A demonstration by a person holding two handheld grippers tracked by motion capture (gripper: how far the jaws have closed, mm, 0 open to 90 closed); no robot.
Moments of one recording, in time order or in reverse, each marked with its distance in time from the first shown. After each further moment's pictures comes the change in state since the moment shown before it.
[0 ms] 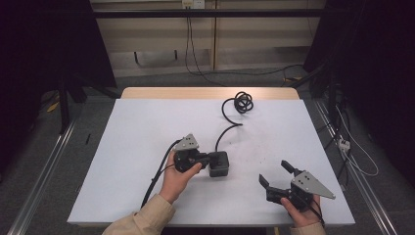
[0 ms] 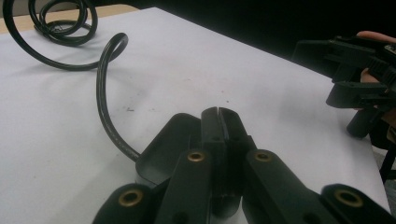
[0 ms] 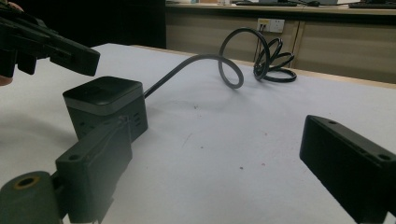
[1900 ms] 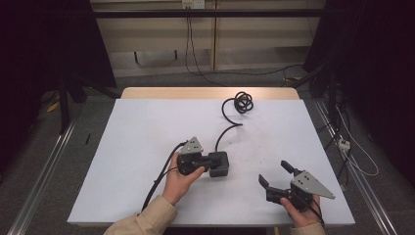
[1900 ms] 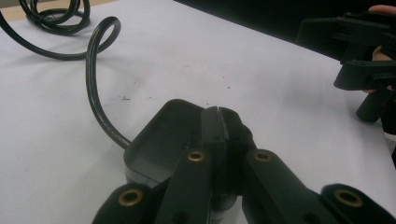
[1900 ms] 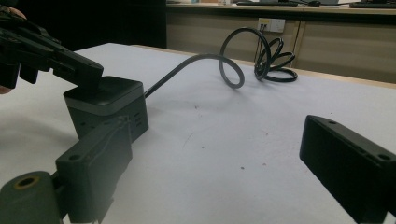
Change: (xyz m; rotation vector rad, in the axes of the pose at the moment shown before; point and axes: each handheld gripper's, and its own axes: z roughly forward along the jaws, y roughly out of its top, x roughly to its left) left arm -0.007 -0.005 0.007 0.043 0.021 0.030; right arm 0.001 0.000 0.000 -0.001 0.002 0.002
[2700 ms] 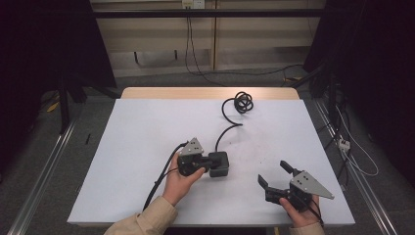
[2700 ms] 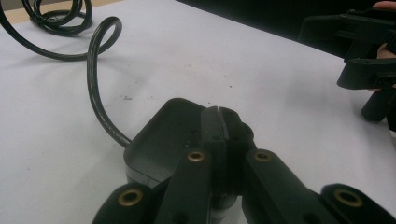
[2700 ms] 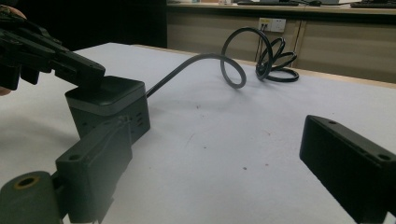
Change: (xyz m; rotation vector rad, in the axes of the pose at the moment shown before) left arm -0.001 -0.001 0.000 0.002 0.009 0.013; right arm 0.002 0.000 0.001 0.002 0.001 0.000
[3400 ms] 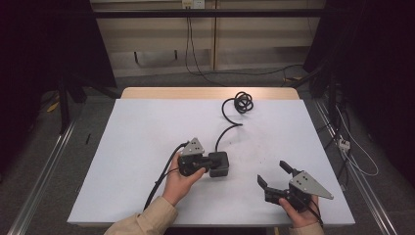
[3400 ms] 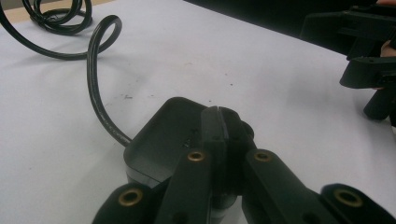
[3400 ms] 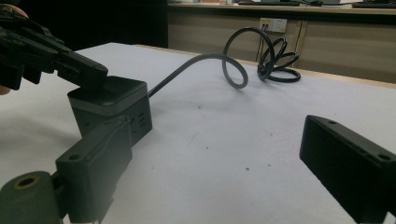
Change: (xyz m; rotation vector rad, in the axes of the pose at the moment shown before) left arm -0.002 0.001 0.000 0.013 0.011 0.008; right arm 0.002 0.000 0.000 0.001 0.004 0.000
